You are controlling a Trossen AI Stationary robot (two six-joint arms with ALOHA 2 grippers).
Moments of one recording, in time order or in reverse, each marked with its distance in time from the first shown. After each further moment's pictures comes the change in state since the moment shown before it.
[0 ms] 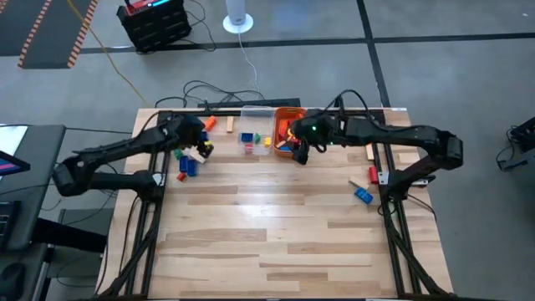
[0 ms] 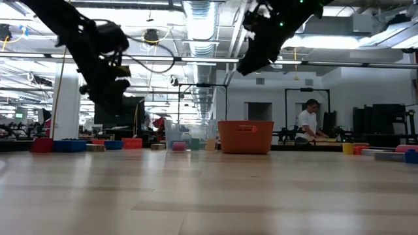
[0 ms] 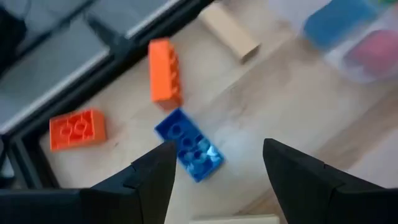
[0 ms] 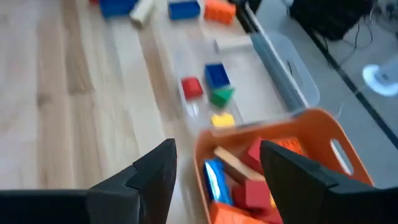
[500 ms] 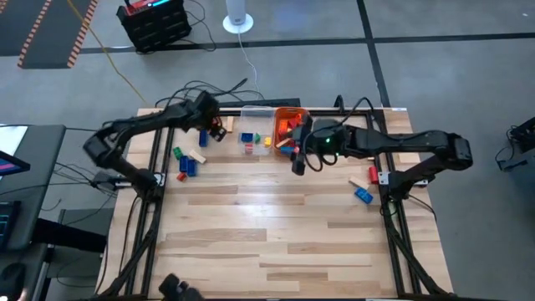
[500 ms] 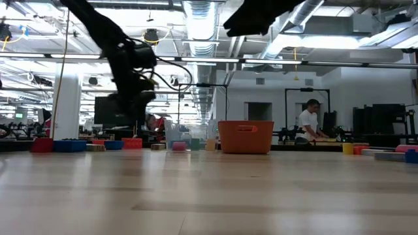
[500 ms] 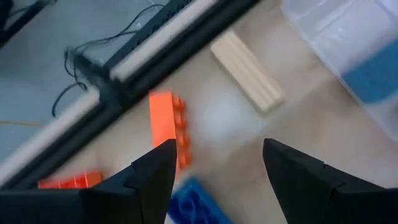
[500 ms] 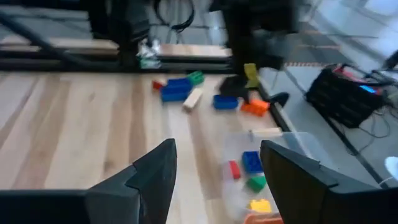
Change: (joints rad) left arm 0.107 0.437 0.338 -0.032 0.051 0.076; right arm 0.154 -0.076 -0.020 0.233 0.003 -0.041
